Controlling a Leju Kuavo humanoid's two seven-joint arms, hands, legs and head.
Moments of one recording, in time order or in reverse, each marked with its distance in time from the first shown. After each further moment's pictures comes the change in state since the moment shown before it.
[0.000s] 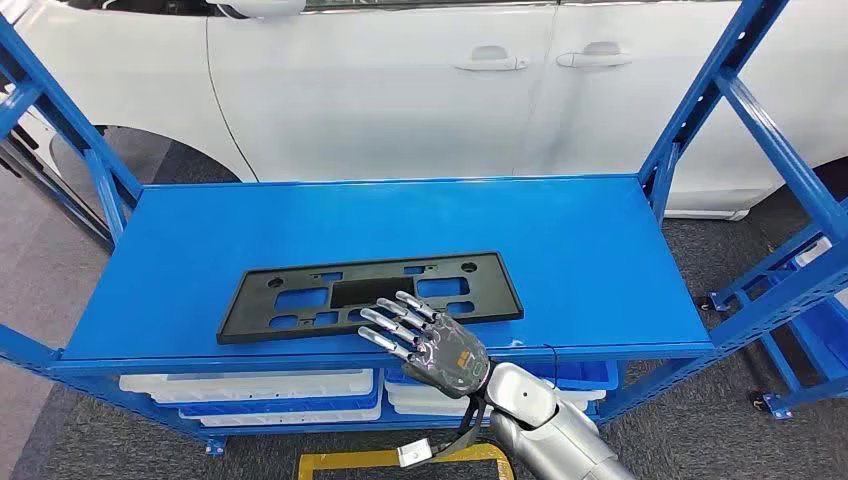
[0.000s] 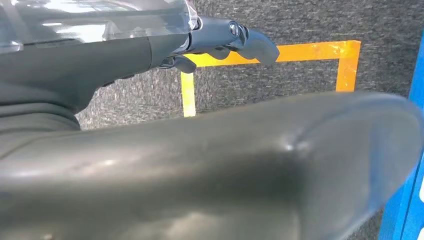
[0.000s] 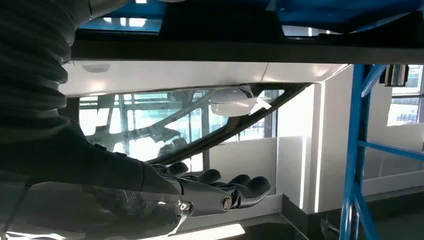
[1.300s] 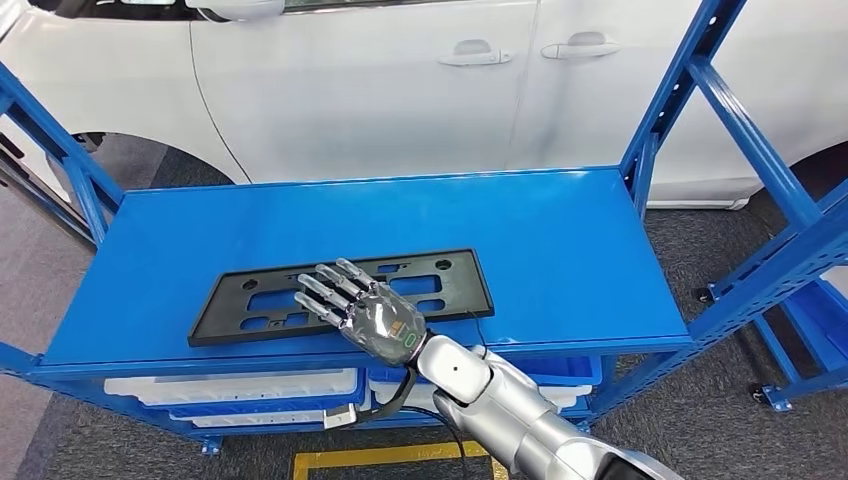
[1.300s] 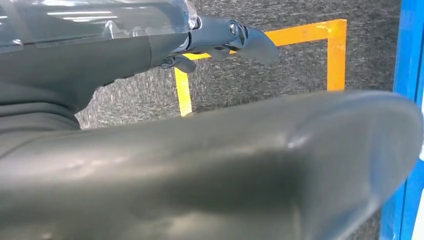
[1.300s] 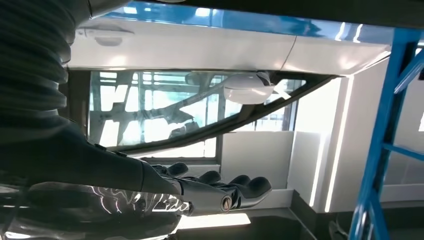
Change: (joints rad) left arm -0.023 0.000 0.000 0.000 -0.044 0.002 0.005; right arm -0.231 0.158 0.223 0.231 0.179 -0.002 0.381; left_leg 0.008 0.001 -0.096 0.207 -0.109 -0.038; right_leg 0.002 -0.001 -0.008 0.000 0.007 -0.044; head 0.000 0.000
